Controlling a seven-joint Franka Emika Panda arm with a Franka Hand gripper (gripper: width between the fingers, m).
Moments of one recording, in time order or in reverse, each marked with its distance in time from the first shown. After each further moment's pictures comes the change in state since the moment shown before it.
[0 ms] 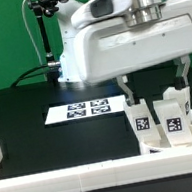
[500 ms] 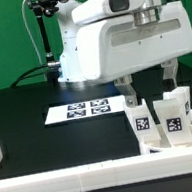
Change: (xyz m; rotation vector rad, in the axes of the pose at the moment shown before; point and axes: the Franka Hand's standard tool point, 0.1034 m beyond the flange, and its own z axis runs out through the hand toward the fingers) arm -0.004 0.011 -0.001 -0.015 -0.048 -0.343
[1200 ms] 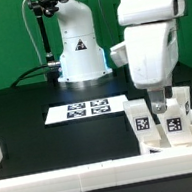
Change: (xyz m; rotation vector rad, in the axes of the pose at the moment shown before) arm 0.007 -0.017 0.014 0.007 -0.111 -0.470
